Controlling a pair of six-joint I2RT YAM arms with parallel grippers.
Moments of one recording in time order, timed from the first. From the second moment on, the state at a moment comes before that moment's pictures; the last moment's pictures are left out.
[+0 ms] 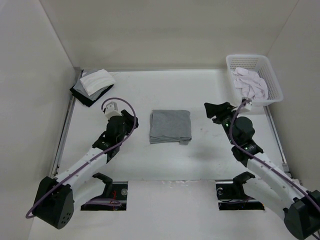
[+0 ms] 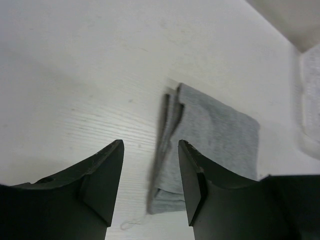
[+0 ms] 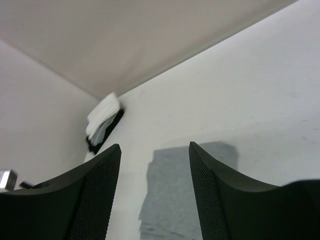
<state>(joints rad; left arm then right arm) -0.46 0.97 0.45 0.13 -0.30 -0.79 0.46 0.84 0.49 0.38 0.17 0.74</state>
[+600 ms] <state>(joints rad) -0.38 1.10 0.46 0.05 -0.25 -0.75 0.31 0.91 0.28 0.44 0.26 0.79</state>
